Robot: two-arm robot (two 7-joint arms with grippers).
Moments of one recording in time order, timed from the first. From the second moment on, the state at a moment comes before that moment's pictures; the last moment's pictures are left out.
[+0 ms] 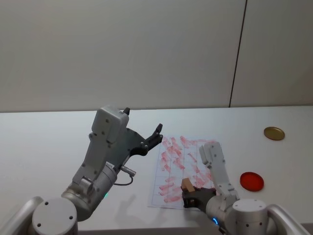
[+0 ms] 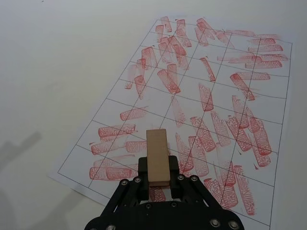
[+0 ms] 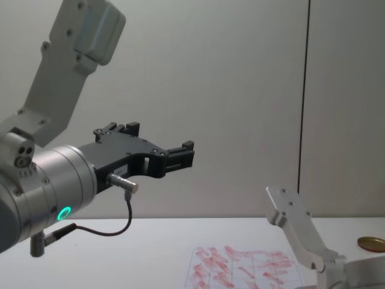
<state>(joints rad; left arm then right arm) -0.24 0.38 0.45 -1.63 -0.20 0.01 -0.01 0.36 -0.03 -0.38 -1.07 0.19 0.46 0.04</state>
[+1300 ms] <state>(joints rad) -0.24 0.38 0.45 -1.63 -0.20 0.01 -0.01 0.34 -0.02 -0.36 -1.12 0.18 0.47 0.02</state>
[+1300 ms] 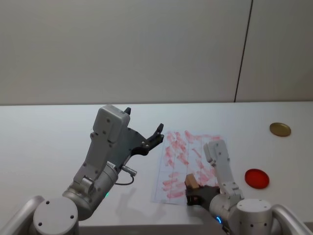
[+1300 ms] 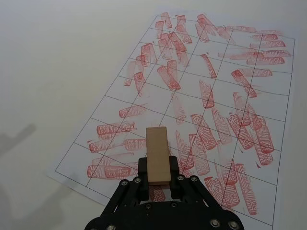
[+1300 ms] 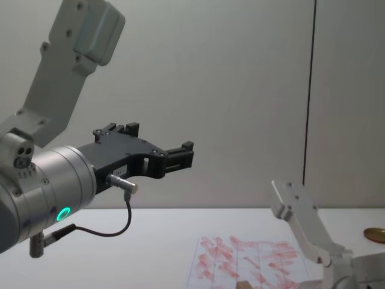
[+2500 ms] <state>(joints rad) -0.24 0.38 0.45 -1.63 -0.20 0.01 -0.01 0.27 0.10 -0.23 -1.44 0.25 0.41 -0.13</state>
